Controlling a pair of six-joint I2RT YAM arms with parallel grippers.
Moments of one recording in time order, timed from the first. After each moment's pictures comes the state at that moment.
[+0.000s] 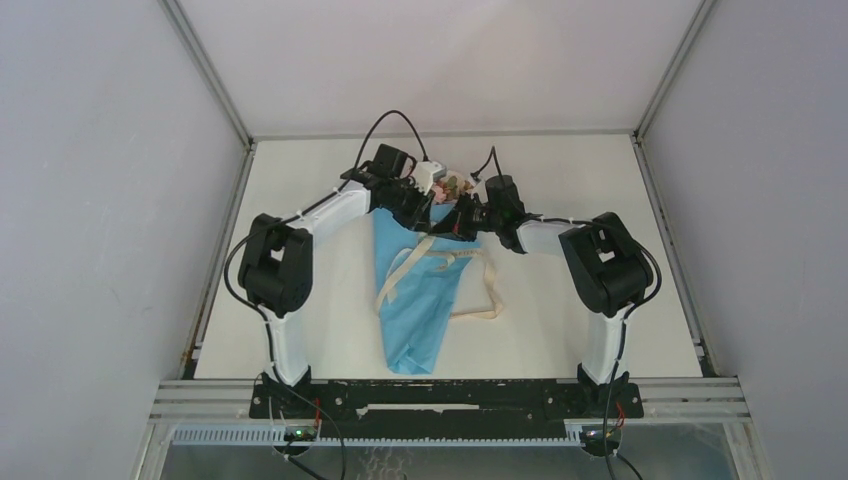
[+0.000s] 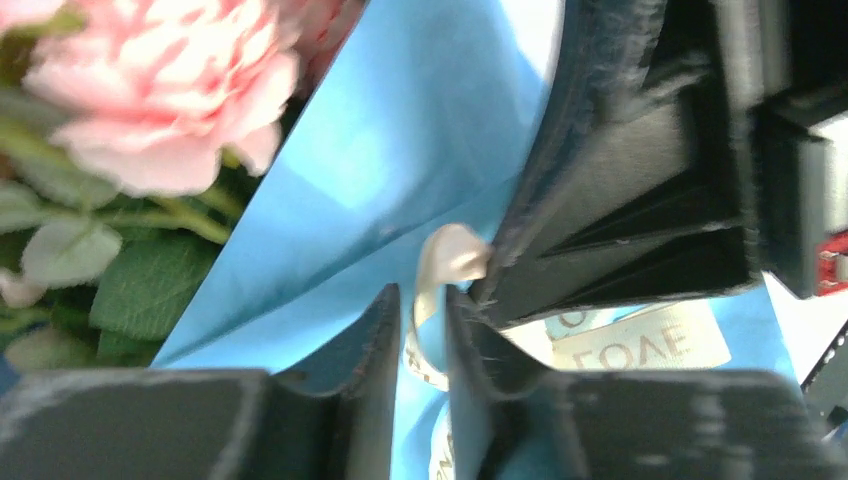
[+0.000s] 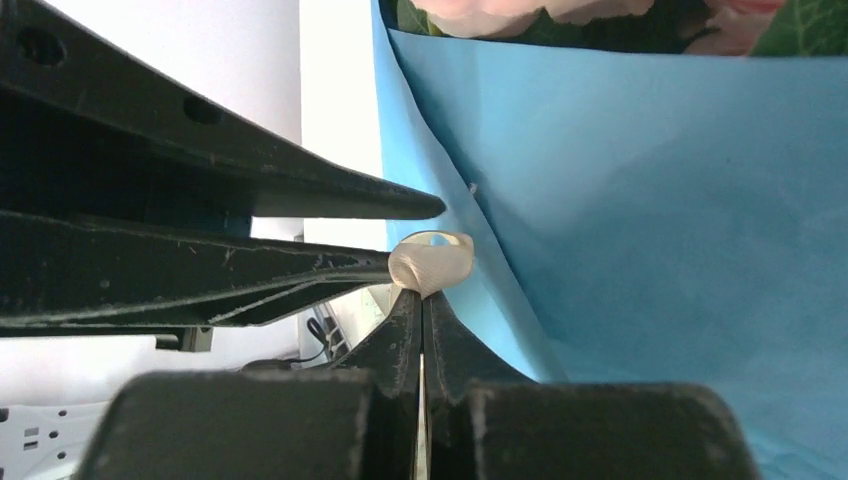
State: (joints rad) left arm -0.47 1.95 1.52 -0.52 0.49 0.21; right arm 0.45 1.93 1.06 0.35 -0.64 0.94
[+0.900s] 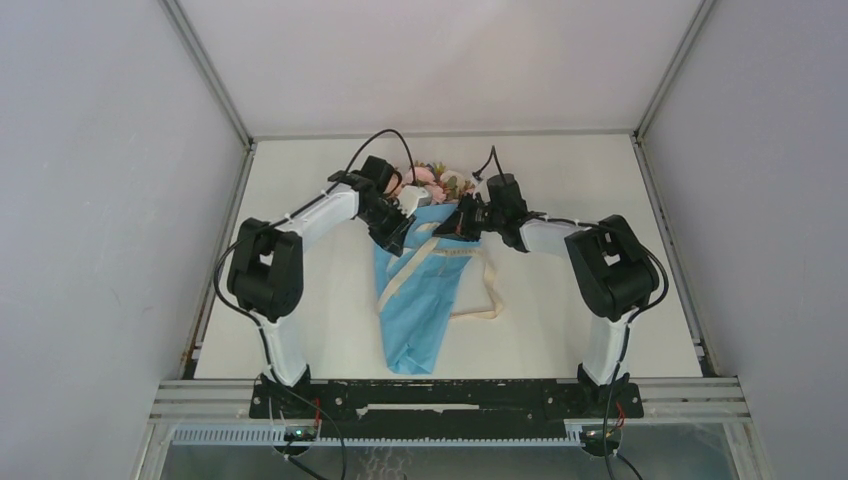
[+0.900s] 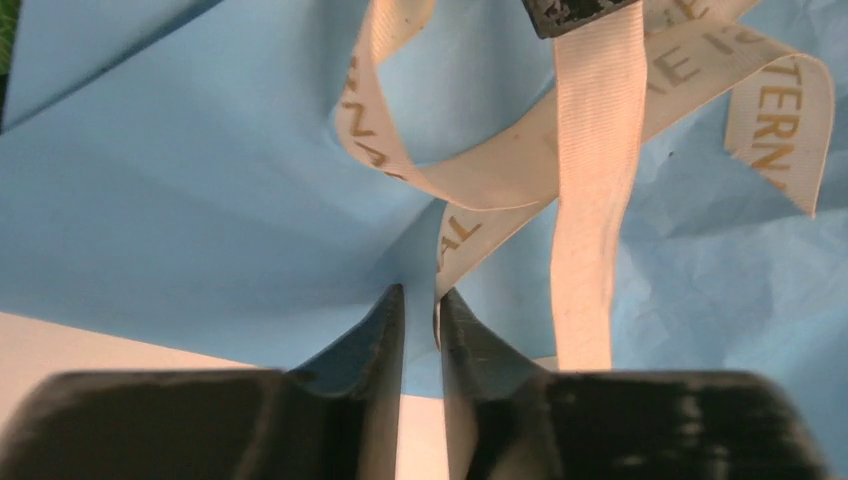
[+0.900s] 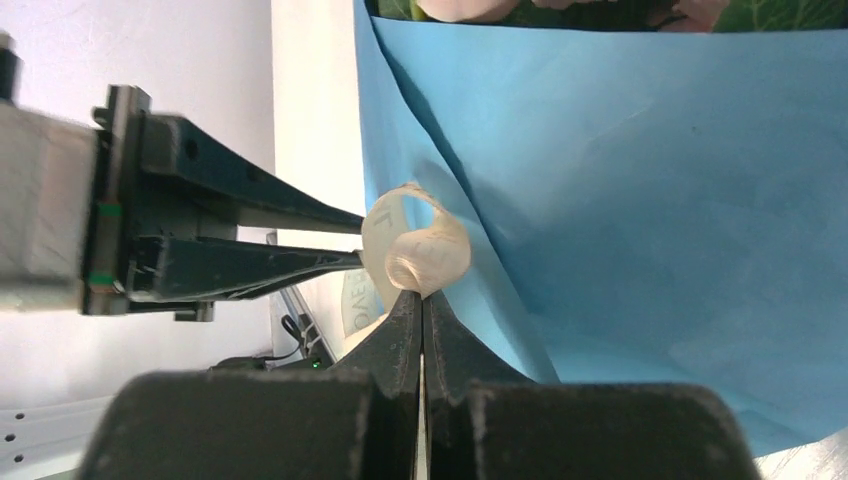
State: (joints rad) left arm -0.42 1.89 1.45 -0.83 0.42 0.42; right arm 0.44 1.90 1.06 0.25 -0.63 0.86
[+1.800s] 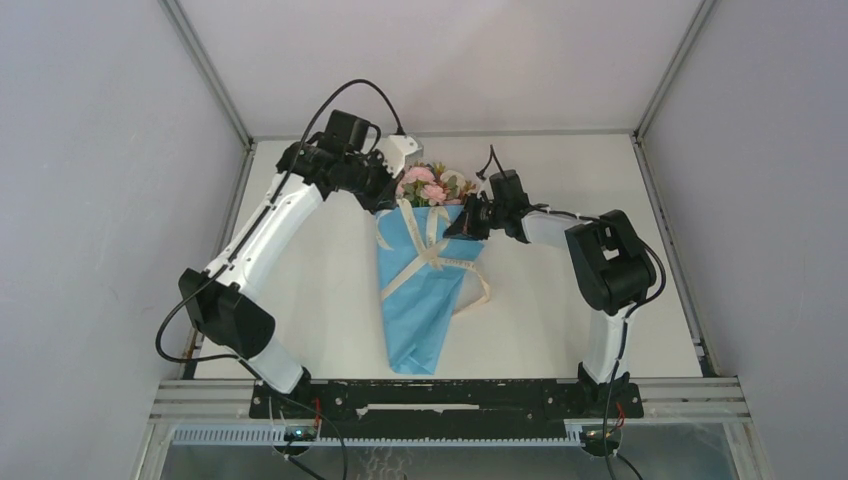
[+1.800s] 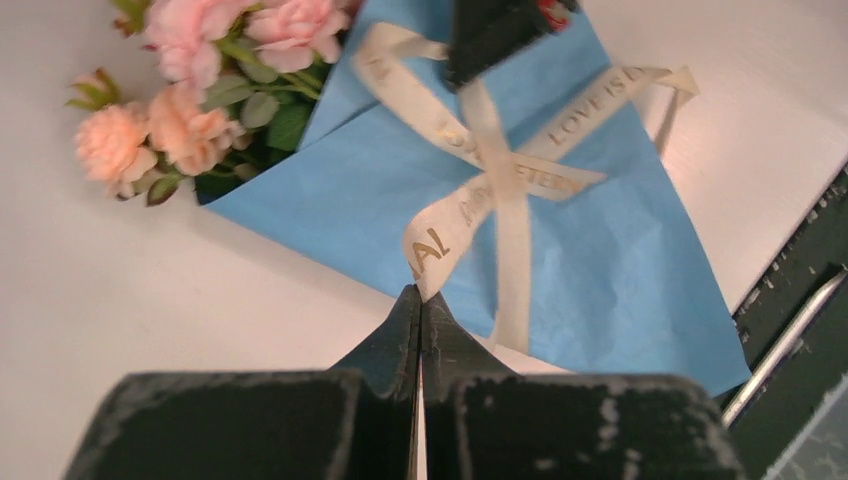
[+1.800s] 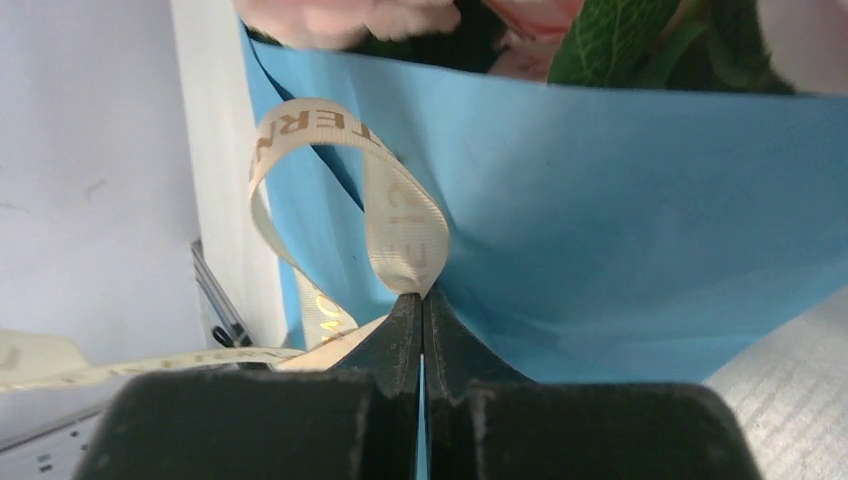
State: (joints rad) left arm -0.46 1.63 1.73 -1.03 0.39 0.45; right arm 0.40 1.93 1.14 0.08 -0.58 0.73
